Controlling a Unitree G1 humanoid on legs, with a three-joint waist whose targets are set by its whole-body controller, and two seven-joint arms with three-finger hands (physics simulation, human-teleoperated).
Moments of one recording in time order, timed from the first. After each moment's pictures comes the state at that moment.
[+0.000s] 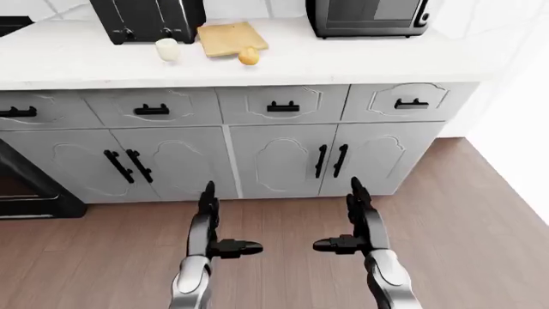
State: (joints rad) left arm 0.03 0.02 0.04 0.09 -0.01 0.06 -0.04; right arm 0.03 -0.01 -0.04 0.09 0.01 0.06 0.04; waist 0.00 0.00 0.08
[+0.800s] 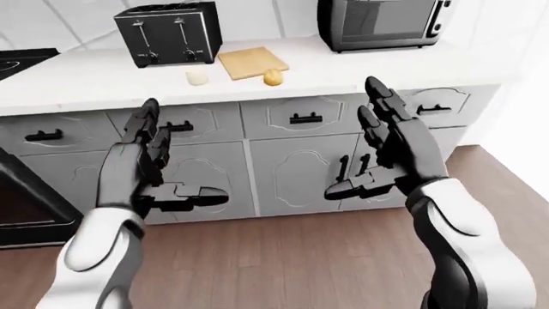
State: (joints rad) left arm -0.31 0.20 0.30 -0.88 -0.16 1.17 -0.08; right arm -0.40 -0.15 -0.09 -0.81 0.05 1.07 0.15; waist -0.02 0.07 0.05
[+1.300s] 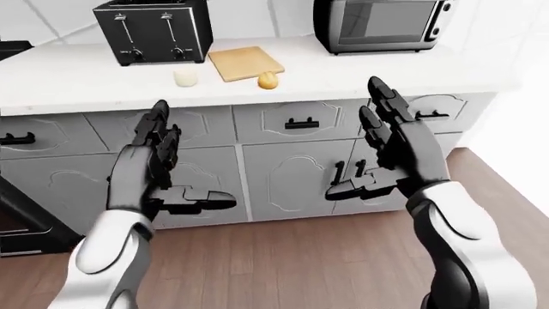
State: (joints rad) left arm -0.29 0.19 0.25 -0.89 -0.16 1.13 -0.06; right arm -0.39 -0.13 -0.10 -0.82 0.05 1.05 0.14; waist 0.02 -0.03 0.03
